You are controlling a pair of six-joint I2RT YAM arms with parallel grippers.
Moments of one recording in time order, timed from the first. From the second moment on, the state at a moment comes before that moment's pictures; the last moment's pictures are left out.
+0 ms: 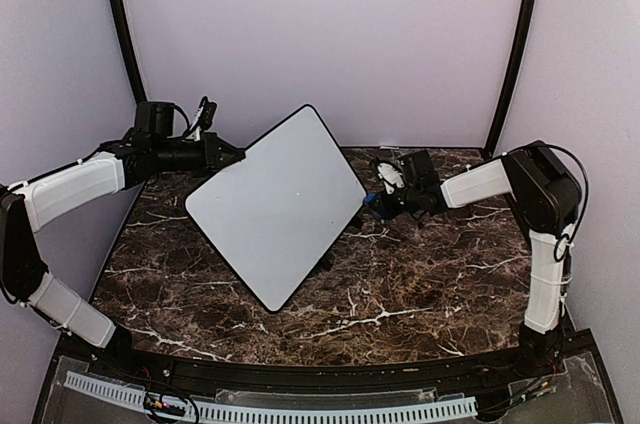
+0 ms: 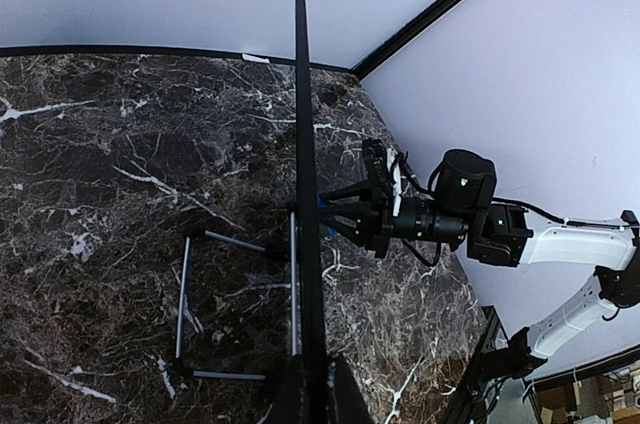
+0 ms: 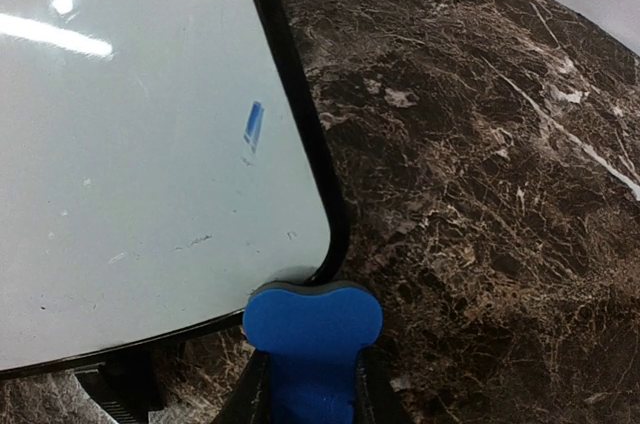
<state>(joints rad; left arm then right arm) -0.32 1.43 1.11 -0.14 0.63 -0.49 0.50 2.05 1.19 0.15 -0.20 -0.07</state>
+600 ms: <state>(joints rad) -0.32 1.43 1.11 -0.14 0.62 -0.49 0.53 2.09 1.49 0.00 -0.20 -0.06</state>
